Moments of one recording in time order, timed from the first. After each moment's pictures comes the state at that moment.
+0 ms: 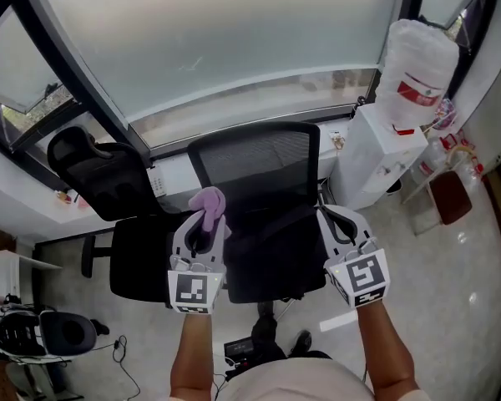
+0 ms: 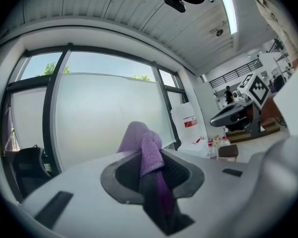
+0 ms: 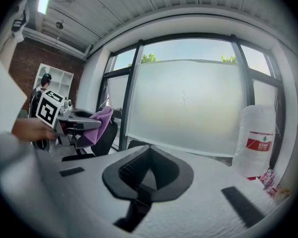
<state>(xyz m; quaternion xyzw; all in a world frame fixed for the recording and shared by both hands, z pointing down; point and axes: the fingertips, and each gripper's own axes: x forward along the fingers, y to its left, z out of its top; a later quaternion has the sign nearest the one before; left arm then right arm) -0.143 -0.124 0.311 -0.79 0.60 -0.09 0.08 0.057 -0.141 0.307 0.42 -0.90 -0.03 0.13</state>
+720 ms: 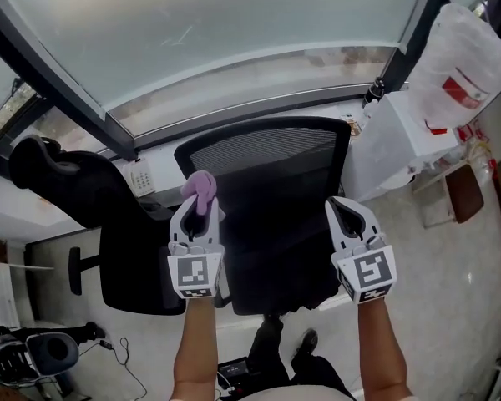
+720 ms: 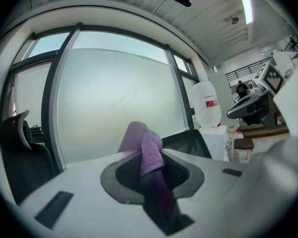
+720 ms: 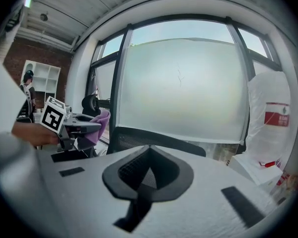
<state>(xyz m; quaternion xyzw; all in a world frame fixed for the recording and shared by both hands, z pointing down) -0.228 -0.299 0.458 -0.77 0.63 -0.11 0.03 0.009 -0.295 0.435 0.45 -0.88 0.01 0.16</state>
